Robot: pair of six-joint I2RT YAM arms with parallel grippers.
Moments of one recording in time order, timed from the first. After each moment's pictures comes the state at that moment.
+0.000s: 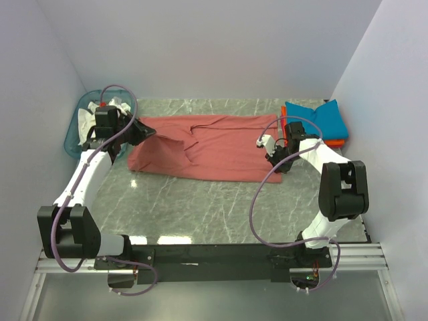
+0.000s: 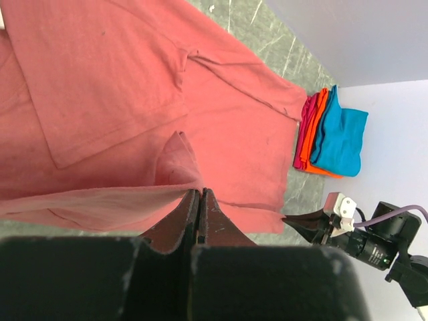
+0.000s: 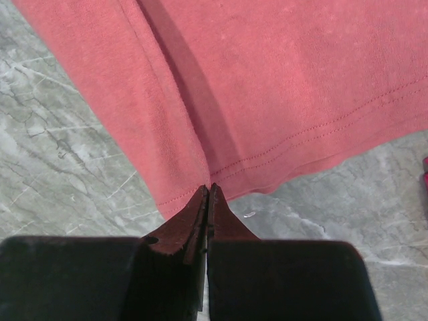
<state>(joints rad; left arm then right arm) -0.01 1.33 1.08 -0.29 0.36 -0.79 0.07 1.68 1.08 -0.68 -0.36 -0.93</state>
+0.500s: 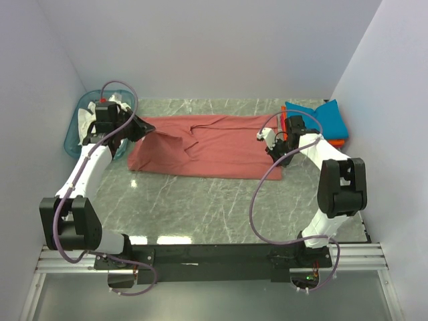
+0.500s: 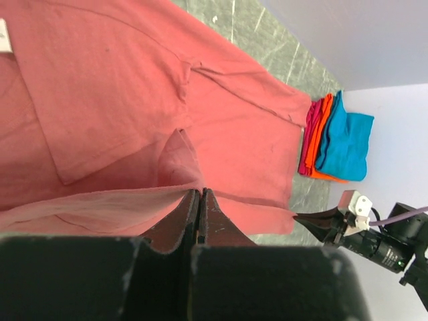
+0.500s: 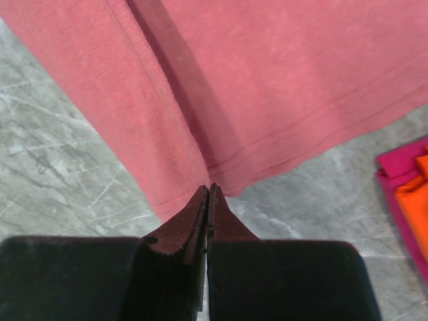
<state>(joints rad) 0.00 1.39 1.13 -0.28 0.36 -0.76 0.07 1.71 1.16 -0.68 -0.33 -0.90</state>
